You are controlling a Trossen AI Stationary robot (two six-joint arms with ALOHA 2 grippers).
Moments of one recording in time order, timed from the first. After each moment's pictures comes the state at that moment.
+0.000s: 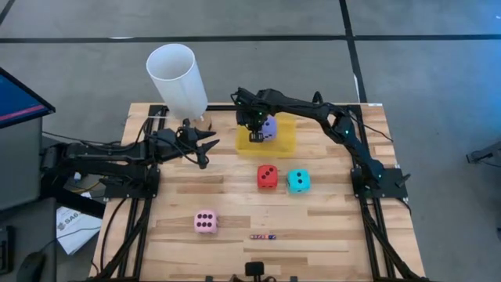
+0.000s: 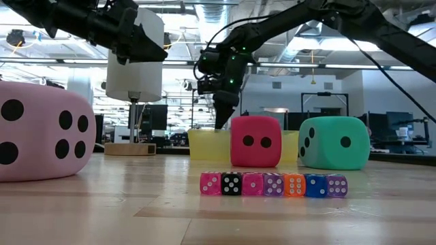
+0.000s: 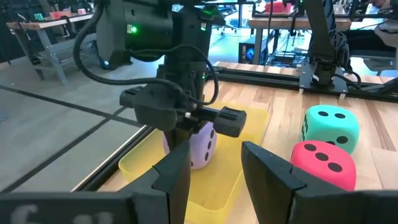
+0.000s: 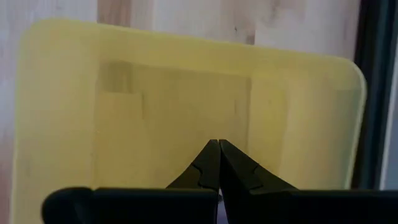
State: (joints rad) left arm 0.18 0.87 0.44 0.25 -0.30 0.02; right arm -0.45 2.34 2.11 -1.03 -0.03 -0.51
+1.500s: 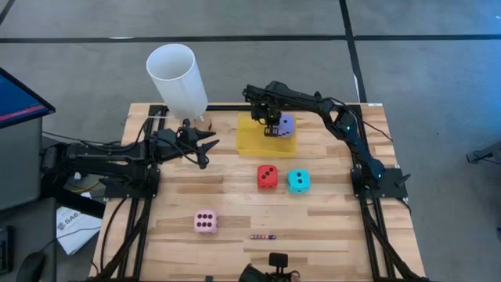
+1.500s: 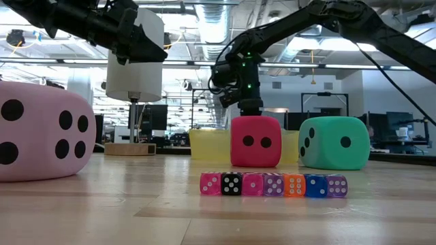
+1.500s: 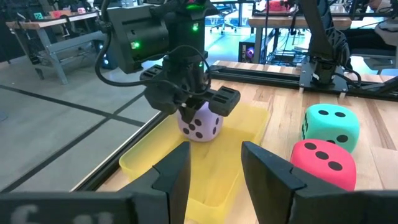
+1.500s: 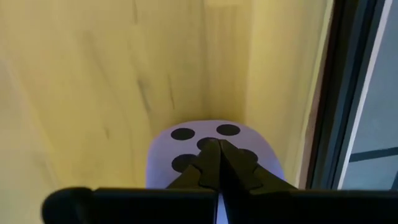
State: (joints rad) left arm 0.18 0.87 0.44 0.24 -0.30 0.02; right arm -0.52 2.33 2.11 -1.31 0.16 -0.43
